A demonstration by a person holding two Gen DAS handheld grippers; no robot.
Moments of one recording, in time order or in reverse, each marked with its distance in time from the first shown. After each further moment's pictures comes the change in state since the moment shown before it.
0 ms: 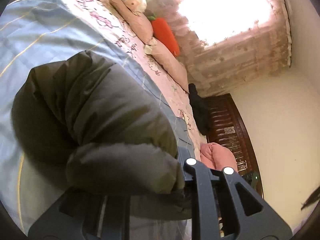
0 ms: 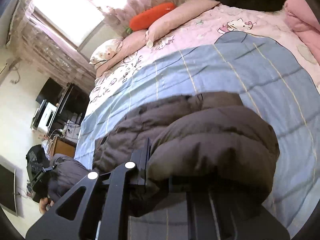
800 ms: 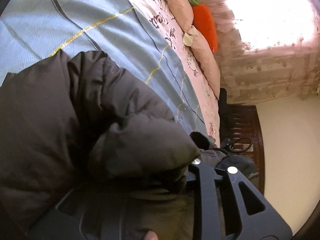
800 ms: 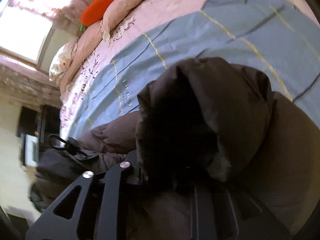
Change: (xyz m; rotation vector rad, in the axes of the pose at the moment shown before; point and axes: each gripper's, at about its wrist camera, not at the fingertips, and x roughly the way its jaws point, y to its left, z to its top) left arm 0.175 0.110 0.093 -0.222 0.090 0.093; right arm 0.176 -0.053 0.088 0.288 0.117 -0.044
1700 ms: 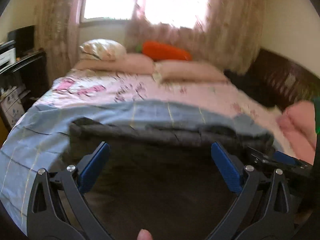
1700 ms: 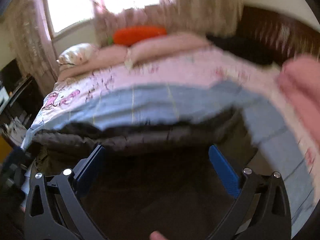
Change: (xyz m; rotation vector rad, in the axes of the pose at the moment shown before) left arm -0.033 -0.191 -0.146 0.863 -0.352 0.433; right arm -0.066 0.113 -0.134 -0.432 -0.404 -0.318
